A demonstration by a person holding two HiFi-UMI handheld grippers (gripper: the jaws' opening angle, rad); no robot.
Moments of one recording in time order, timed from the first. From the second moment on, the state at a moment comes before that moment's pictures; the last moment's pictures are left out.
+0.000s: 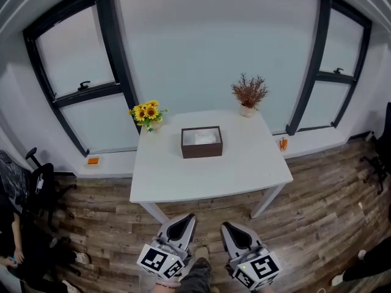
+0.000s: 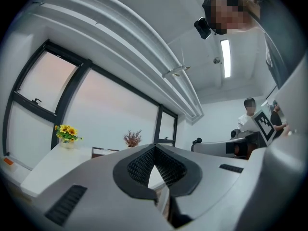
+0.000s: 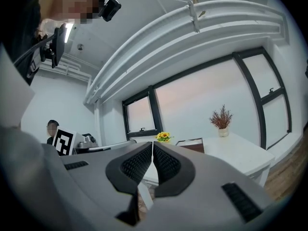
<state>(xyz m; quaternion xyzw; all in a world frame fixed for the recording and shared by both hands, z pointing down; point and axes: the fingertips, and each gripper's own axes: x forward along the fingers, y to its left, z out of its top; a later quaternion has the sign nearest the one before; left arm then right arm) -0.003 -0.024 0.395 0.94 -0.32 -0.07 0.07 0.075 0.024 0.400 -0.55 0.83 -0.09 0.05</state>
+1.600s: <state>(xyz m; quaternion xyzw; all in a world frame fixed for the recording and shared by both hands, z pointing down) 0.059 -0.297 0.452 0.96 -0.26 -0.04 0.10 0.094 -0.269 0.439 -0.53 0.84 -0.12 -0.05</state>
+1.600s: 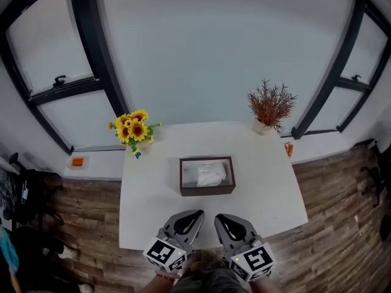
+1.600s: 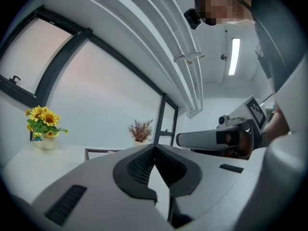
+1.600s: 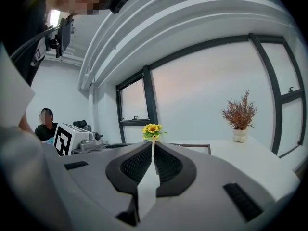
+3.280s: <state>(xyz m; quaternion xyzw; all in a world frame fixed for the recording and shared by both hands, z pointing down) 0.143 -0.357 0.541 0.97 -0.21 -0.01 0.15 0.128 -0.458 0.573 -0.14 0.83 0.01 -0.55</state>
